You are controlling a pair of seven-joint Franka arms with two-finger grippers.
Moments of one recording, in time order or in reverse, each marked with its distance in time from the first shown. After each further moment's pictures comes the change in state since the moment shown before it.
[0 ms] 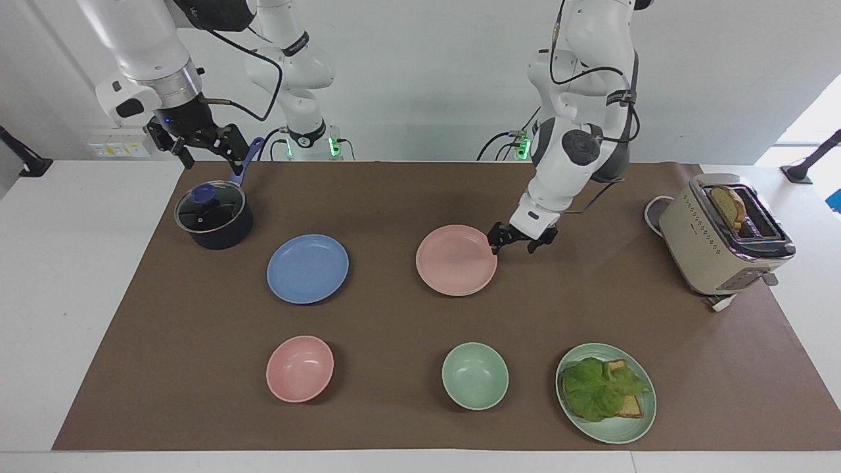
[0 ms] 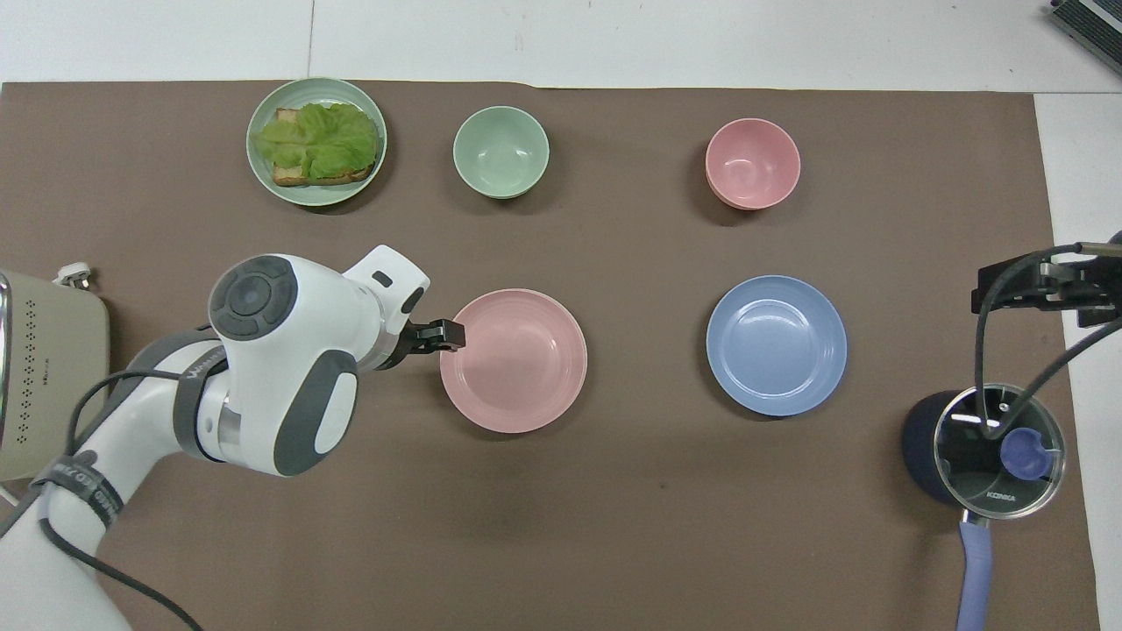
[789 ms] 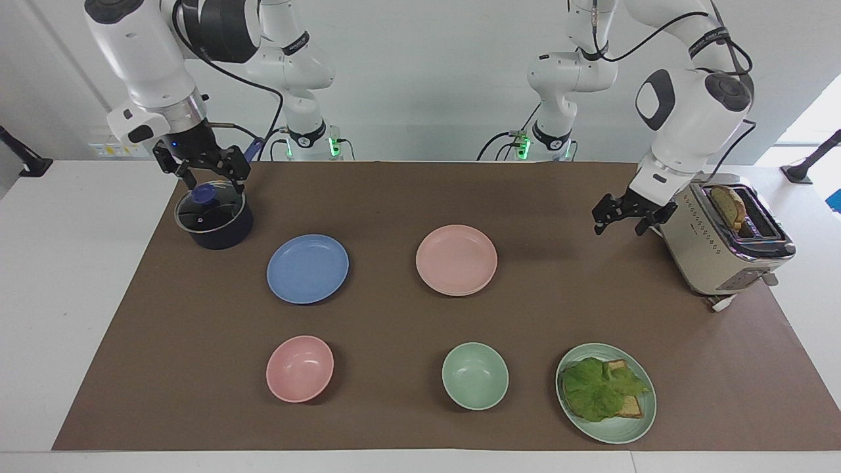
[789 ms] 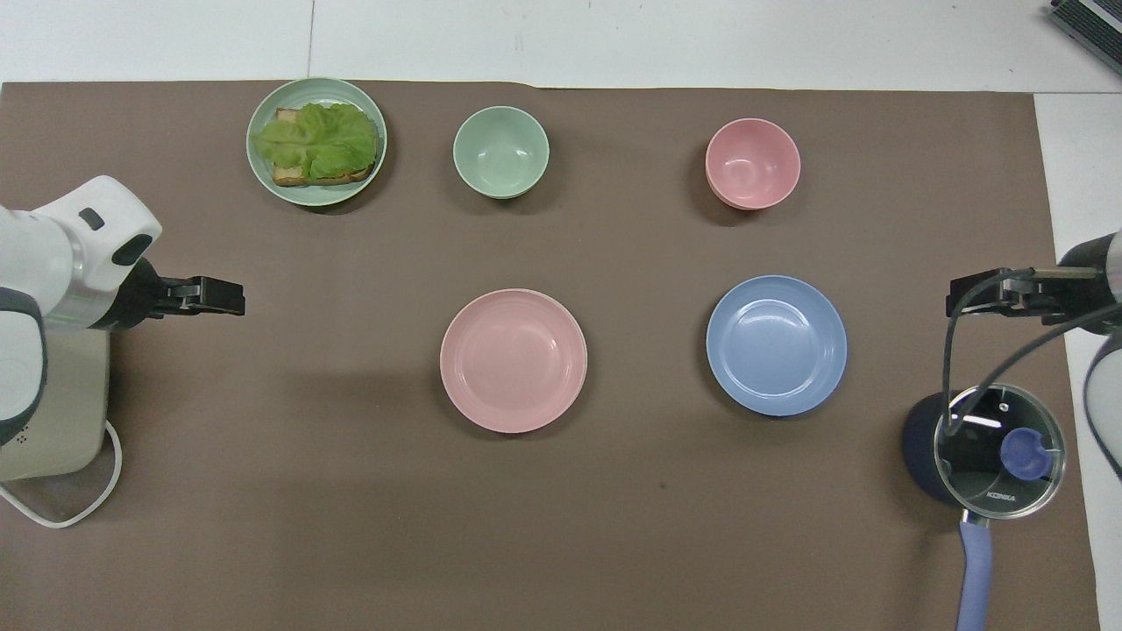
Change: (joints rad) left arm 0.294 -0.149 0.010 0.113 0.118 -0.280 0.366; right arm -0.025 -0.041 0.002 -0.231 0.000 0.235 -0.071
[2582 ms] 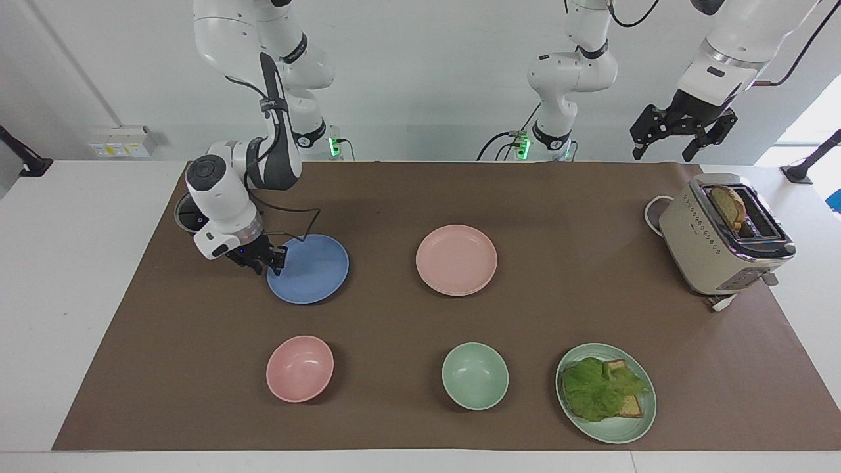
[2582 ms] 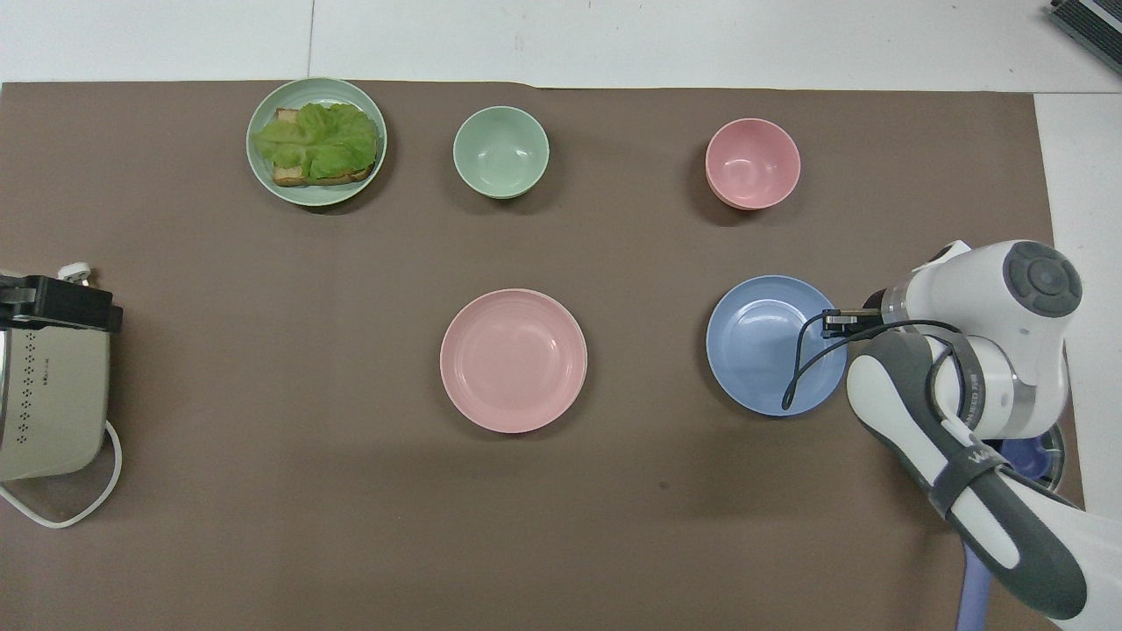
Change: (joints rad) left arm 0.000 -0.047 -0.006 0.368 0.037 -0.455 0.000; right arm 0.012 0.249 0.009 -0.358 0.043 0.589 -0.024
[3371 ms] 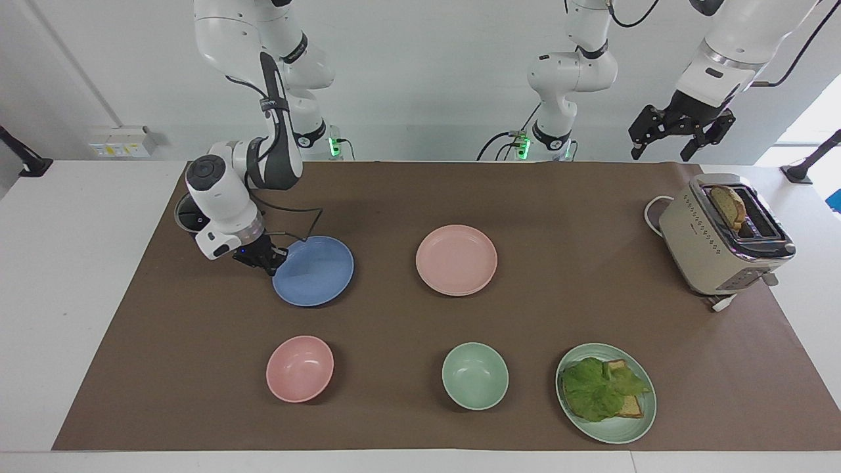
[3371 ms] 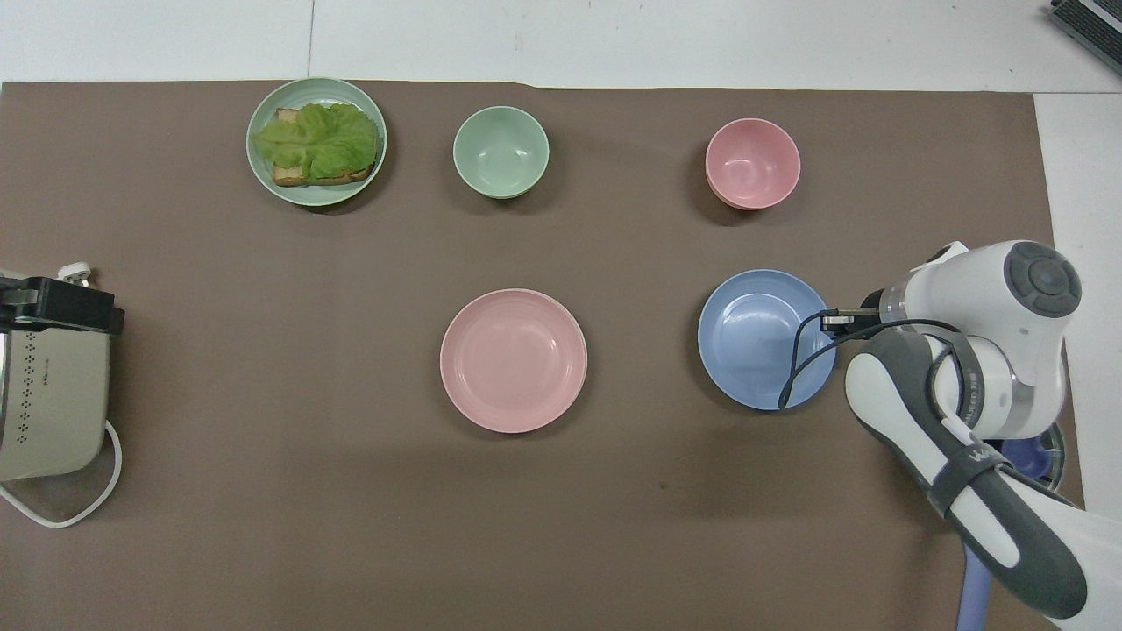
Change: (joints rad) left arm 0.000 0.000 -0.002 -0.001 -0.002 -0.005 -0.003; right arm 0.001 0.000 0.001 0.001 0.018 0.002 0.000
